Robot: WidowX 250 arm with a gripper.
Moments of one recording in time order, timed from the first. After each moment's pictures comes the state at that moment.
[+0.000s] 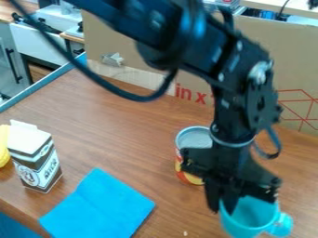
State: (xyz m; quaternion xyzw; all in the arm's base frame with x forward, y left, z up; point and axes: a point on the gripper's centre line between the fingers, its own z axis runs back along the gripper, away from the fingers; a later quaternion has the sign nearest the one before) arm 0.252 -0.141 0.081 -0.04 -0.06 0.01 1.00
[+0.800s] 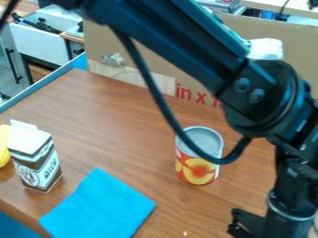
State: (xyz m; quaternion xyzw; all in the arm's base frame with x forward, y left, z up) arm 0.216 -0.206 0.033 -0.04 0.07 -0.16 0.98
